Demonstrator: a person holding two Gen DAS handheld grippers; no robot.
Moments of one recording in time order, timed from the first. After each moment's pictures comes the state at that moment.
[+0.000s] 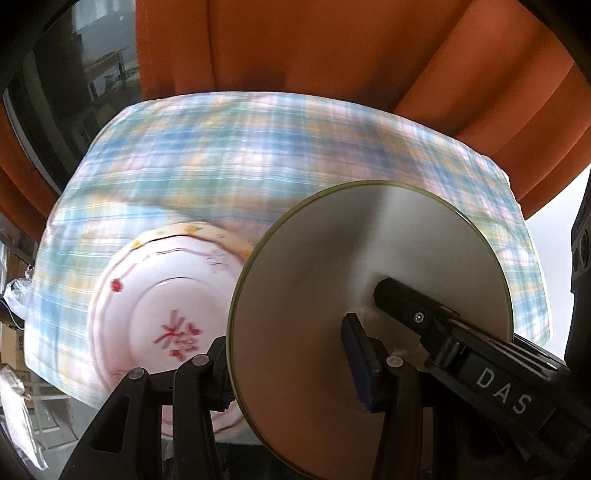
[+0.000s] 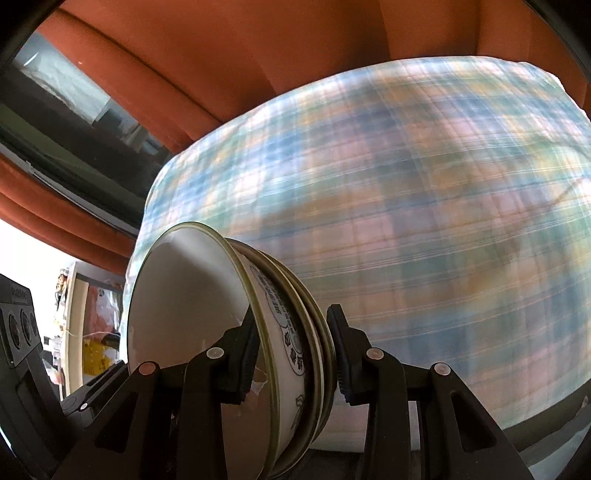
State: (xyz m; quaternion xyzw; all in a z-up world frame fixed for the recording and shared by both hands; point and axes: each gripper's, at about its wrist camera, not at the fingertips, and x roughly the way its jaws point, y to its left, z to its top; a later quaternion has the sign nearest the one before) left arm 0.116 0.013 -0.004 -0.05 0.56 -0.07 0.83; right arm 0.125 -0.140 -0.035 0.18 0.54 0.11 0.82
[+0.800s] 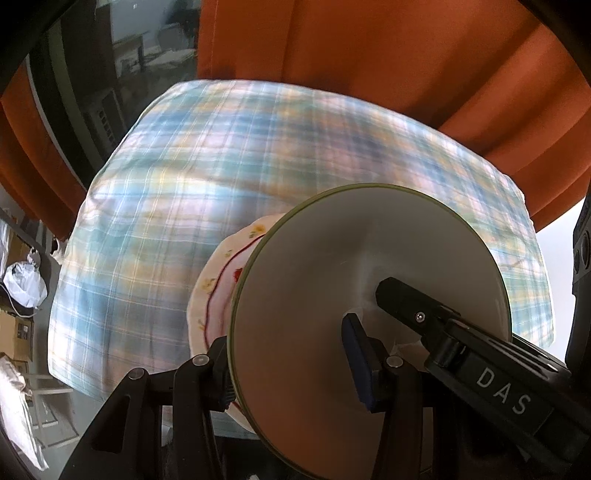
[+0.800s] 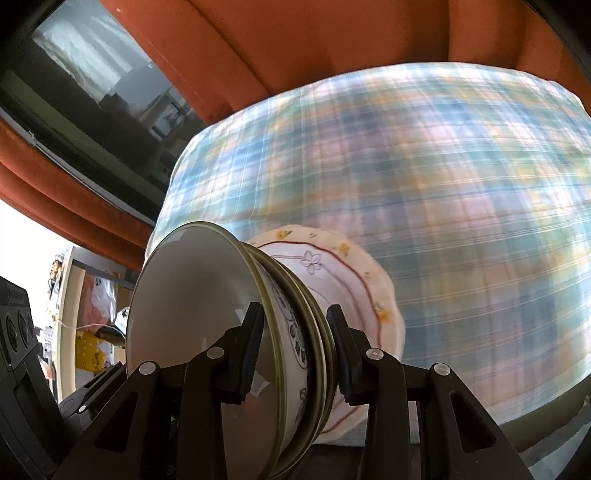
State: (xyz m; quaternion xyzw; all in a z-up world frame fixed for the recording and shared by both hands) left arm 0.115 0.142 -0.019 -0.08 0.56 -0.06 0.82; right arm 0.124 -0.006 -0.046 0.15 0.54 0.11 0.82
